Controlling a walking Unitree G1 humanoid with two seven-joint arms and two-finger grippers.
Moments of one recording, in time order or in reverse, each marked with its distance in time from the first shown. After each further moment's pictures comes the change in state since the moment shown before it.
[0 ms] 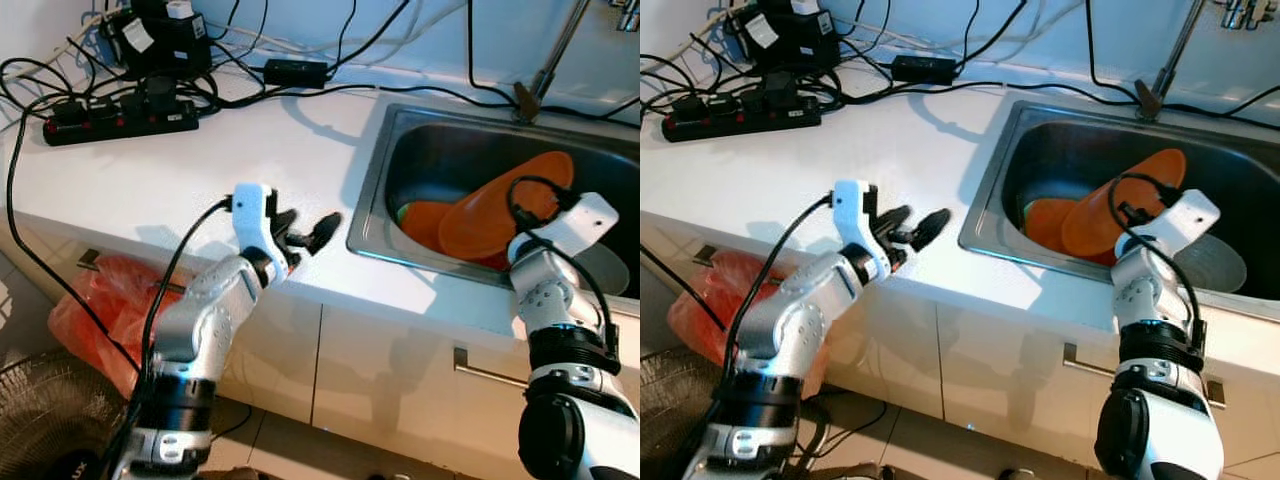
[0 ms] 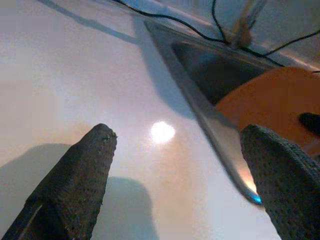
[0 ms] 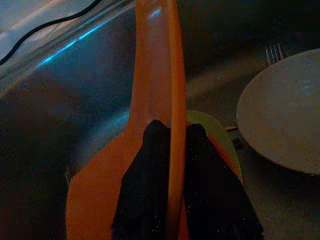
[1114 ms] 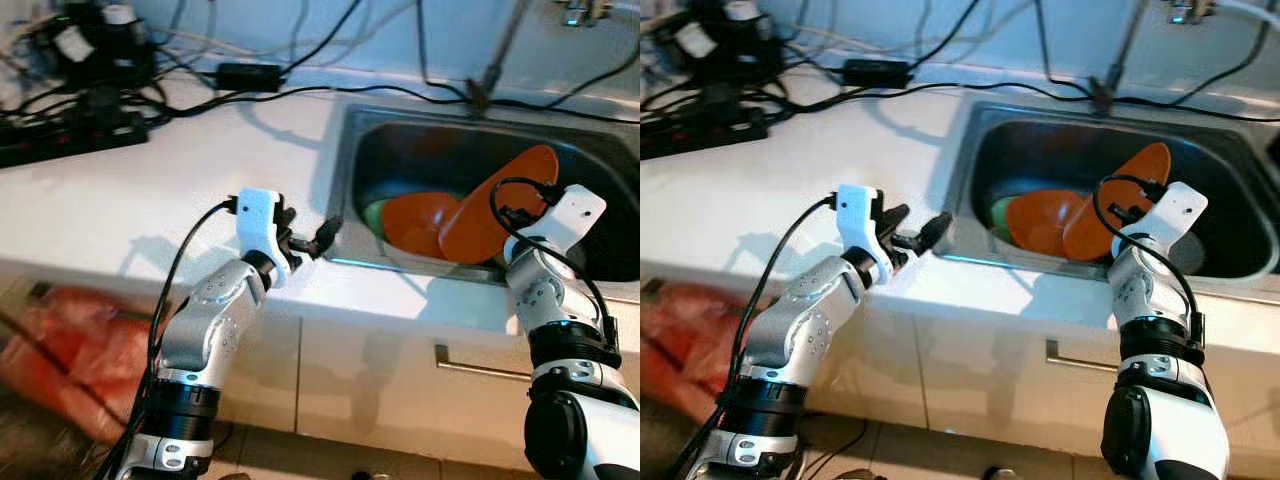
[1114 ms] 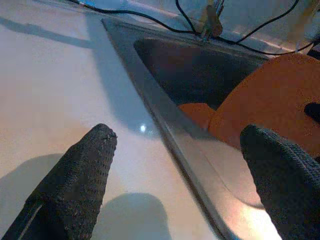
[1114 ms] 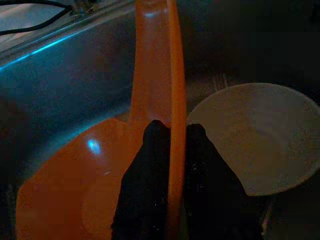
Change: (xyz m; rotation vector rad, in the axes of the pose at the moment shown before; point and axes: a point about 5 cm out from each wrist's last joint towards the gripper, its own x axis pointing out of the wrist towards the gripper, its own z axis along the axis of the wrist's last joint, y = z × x) left arm 0.001 -0.004 -0.001 0.074 -0.019 0.003; right arm 0.002 0.002 0.000 -0.129 -0.002 0.009
